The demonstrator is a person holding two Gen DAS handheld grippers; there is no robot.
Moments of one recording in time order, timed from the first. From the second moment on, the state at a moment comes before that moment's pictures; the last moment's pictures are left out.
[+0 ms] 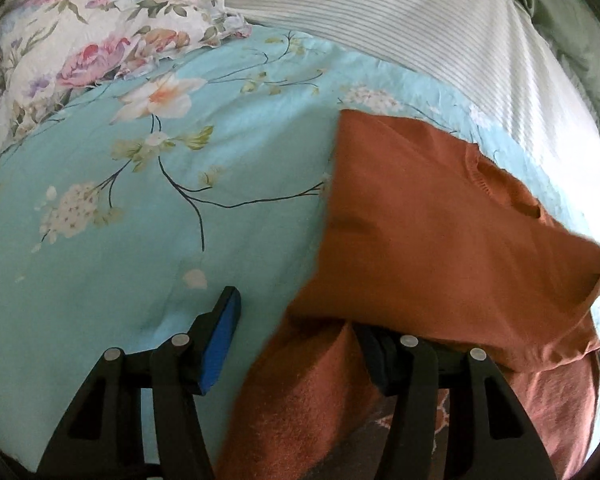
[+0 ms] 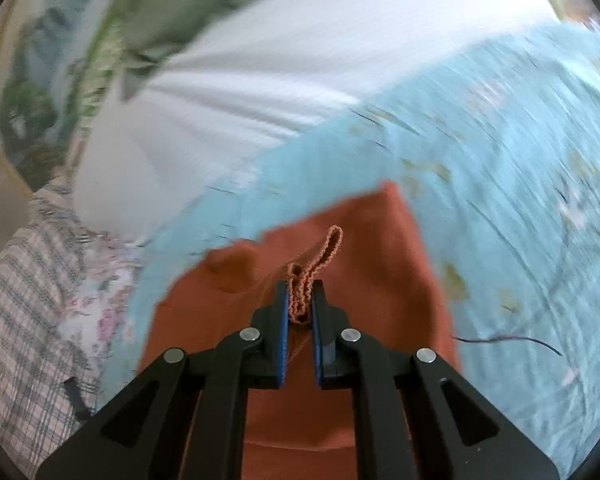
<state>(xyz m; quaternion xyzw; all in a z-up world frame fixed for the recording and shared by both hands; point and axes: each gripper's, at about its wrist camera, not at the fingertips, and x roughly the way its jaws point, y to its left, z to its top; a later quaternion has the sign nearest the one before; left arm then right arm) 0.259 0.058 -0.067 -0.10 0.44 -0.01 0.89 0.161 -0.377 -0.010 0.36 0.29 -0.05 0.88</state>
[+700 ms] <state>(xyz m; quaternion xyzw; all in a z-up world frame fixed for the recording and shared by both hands) 0.243 0.079 -0.071 -0.15 0.42 0.00 0.90 0.207 -0.321 -0.016 0.28 0.38 0.01 0.88</state>
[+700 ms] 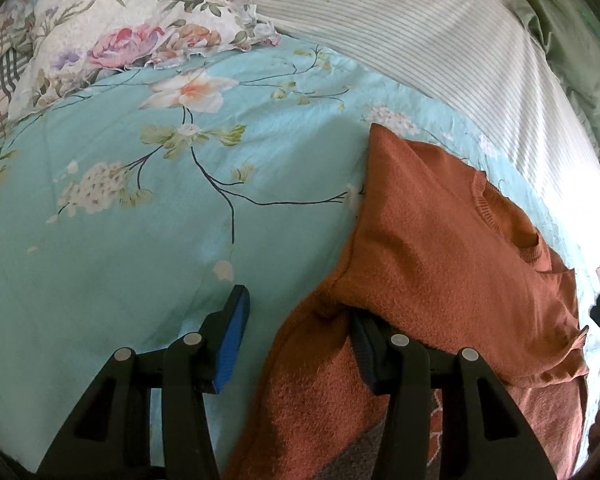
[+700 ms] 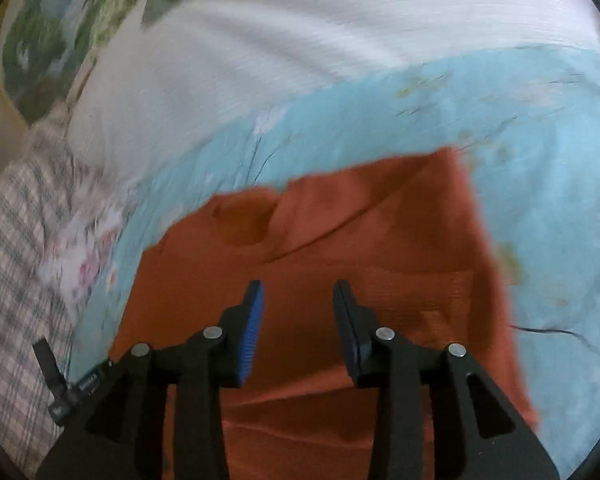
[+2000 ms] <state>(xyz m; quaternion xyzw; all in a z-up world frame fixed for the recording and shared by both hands) 0.063 0.106 -0.065 -0.13 0.47 -0.23 0.84 -0.065 -0.324 -0.048 0.34 0.39 0.13 0.85</state>
